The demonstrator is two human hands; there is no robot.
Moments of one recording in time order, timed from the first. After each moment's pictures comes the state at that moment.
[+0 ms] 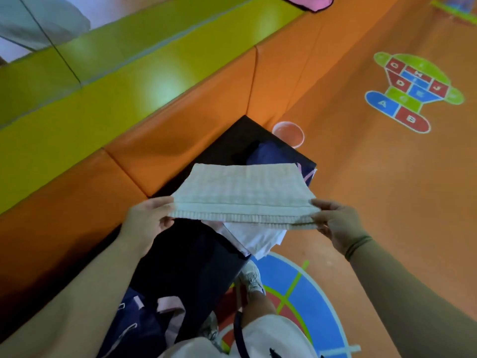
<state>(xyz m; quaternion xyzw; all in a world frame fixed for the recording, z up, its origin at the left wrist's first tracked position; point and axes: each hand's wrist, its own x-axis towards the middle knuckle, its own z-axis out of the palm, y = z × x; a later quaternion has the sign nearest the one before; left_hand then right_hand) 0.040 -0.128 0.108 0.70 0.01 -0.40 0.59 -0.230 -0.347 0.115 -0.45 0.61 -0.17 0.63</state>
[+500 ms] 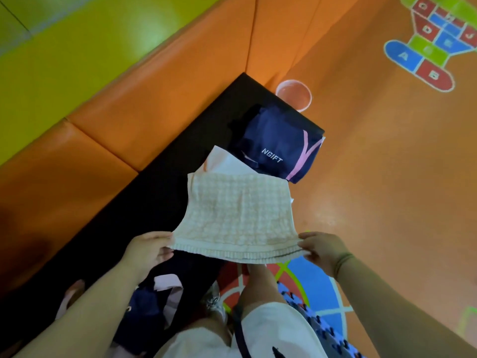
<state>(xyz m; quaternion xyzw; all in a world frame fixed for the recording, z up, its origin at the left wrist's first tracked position) 0.006 -0.091 0.012 0.75 0.14 -0.49 0.43 -0.265 -0.309 0.017 -0.34 0.71 0.00 0.61</state>
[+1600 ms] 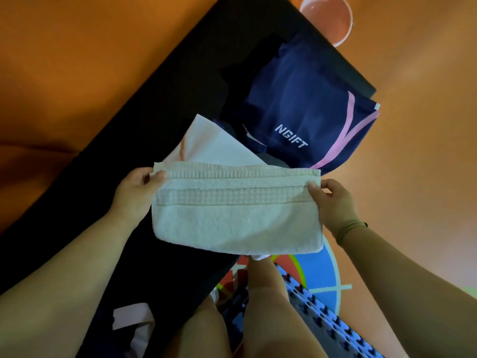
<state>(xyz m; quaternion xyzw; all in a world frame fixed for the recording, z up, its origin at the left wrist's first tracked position) 0.087 -0.225 -0.157 0.82 -0.04 -0.43 0.36 -0.193 -0.436 -0.126 -0.56 0.68 0.03 0.47</state>
